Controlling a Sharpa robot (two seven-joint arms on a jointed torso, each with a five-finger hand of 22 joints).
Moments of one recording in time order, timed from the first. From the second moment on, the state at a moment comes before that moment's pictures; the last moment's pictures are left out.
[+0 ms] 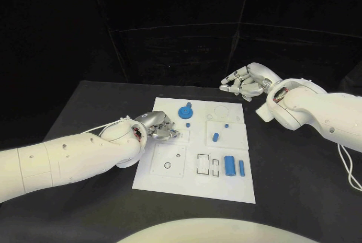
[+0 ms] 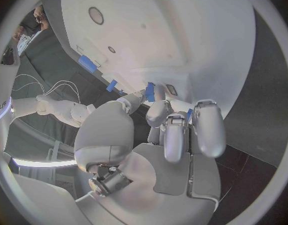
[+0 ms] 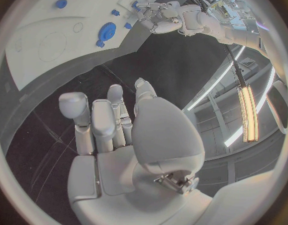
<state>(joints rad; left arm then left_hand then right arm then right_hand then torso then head) 1.14 -0.75 -0.16 1.51 -1.35 -0.37 -0.31 1.00 -0.11 0.59 0.00 0.17 0.96 0.02 0.61 0.72 1.35 -0.05 1.18 1.08 1.47 -0.12 1.57 1.31 0.08 1.47 -0.01 1.32 1.31 1.24 -0.85 0.02 1.44 -0.91 -0.34 0.04 1.35 -0.02 -0.13 0.25 0.40 0.93 0.15 0.12 0.07 1.13 0.06 0.85 0.82 1.47 -0.02 1.17 1.10 0.12 1.24 0.09 1.23 0.85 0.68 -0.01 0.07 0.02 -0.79</state>
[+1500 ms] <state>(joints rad) 1.15 -0.75 -0.16 1.50 -1.29 -0.36 -0.31 0.85 -0.09 0.53 0.11 0.17 0.98 0.01 0.61 0.70 1.36 -0.05 1.21 1.11 1.47 -0.12 1.57 1.31 0.08 1.47 -0.01 1.33 1.31 1.24 -0.84 0.02 1.44 -0.95 -0.34 0.04 1.34 -0.02 -0.14 0.25 0.40 0.93 0.15 0.12 0.07 1.13 0.06 0.85 0.81 1.47 -0.02 1.17 1.10 0.12 1.24 0.09 1.23 0.84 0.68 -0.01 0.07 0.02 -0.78</state>
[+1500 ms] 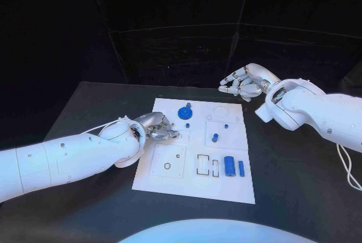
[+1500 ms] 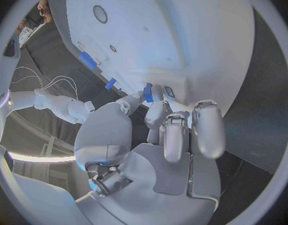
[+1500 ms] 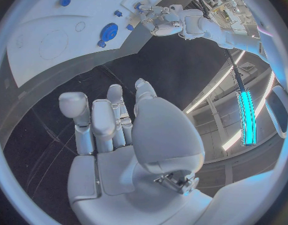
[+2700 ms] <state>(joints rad) 1.18 -0.75 -0.16 1.49 -1.24 -0.29 -0.31 0.80 -0.09 0.52 0.15 0.17 0.99 0.01 0.61 0.69 1.37 -0.05 1.22 1.12 1.47 -0.12 1.57 1.31 0.08 1.47 -0.01 1.34 1.31 1.24 -0.84 0.02 1.43 -0.96 -0.34 0.04 1.34 -0.02 -0.14 0.25 0.40 0.93 0.15 0.12 0.07 1.13 0.06 0.85 0.81 1.47 -0.02 1.17 1.10 0.12 1.24 0.09 1.23 0.84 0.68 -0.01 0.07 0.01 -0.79</state>
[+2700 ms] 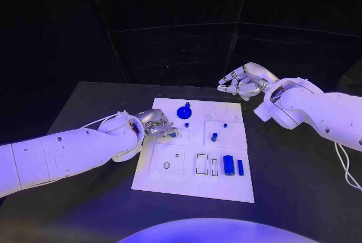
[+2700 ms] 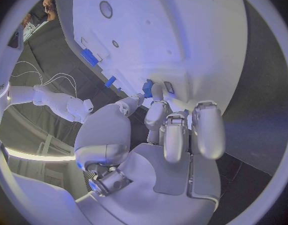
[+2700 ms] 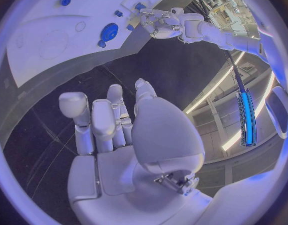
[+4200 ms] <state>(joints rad) 1.26 -0.75 -0.08 1.47 -1.12 -0.21 -0.31 0.78 -0.14 0.34 0.20 0.16 0.87 0.07 0.52 0.63 1.27 -0.01 1.10 0.96 1.47 -0.08 1.57 1.31 0.08 1.46 0.02 1.23 1.25 1.24 -0.83 0.02 1.42 -0.96 -0.34 0.04 1.34 -0.02 -0.14 0.25 0.41 0.93 0.15 0.12 0.07 1.13 0.06 0.85 0.81 1.47 -0.02 1.17 1.10 0.12 1.24 0.09 1.23 0.84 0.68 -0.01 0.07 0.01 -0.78</state>
